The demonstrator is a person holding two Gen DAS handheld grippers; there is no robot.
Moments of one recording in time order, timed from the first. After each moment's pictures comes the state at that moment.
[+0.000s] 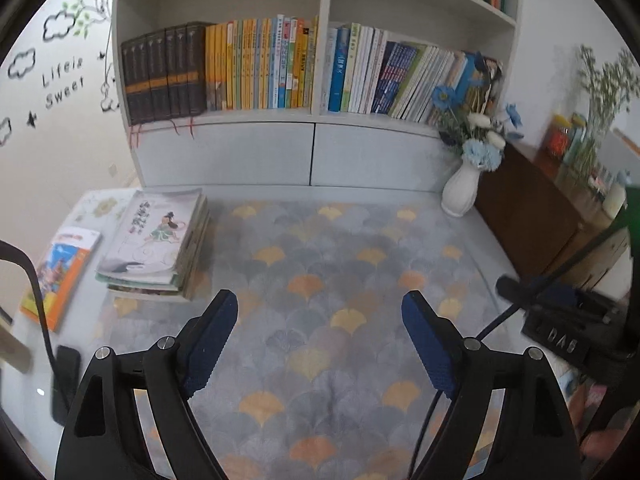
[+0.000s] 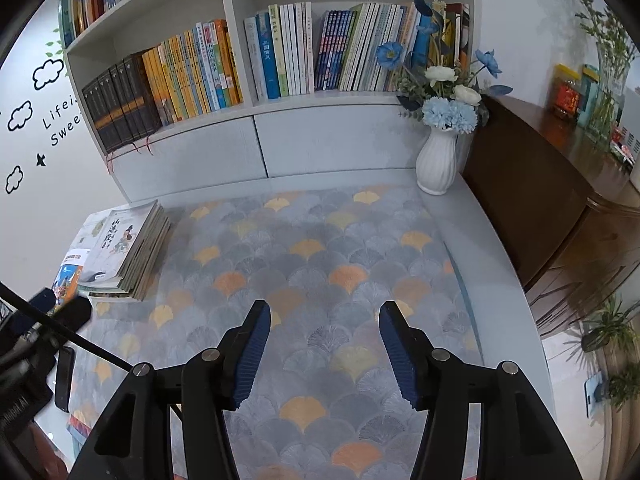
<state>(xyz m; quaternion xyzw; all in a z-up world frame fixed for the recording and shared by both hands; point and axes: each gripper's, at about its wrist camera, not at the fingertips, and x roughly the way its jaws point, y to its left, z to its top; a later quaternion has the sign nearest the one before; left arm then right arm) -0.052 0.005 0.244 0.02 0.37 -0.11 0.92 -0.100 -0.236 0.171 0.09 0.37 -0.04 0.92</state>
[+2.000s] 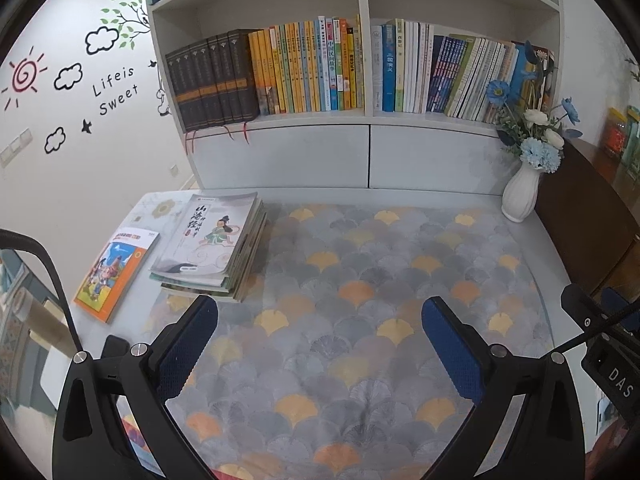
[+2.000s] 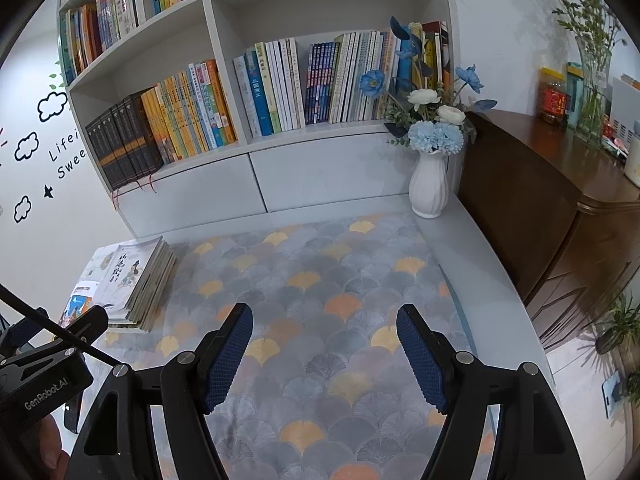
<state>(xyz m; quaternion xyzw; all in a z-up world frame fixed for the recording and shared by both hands) -0.043 -0.027 0.248 0.06 0.38 0.02 0.93 -0.113 -0.257 0.179 0.12 0.31 -0.04 0.94</state>
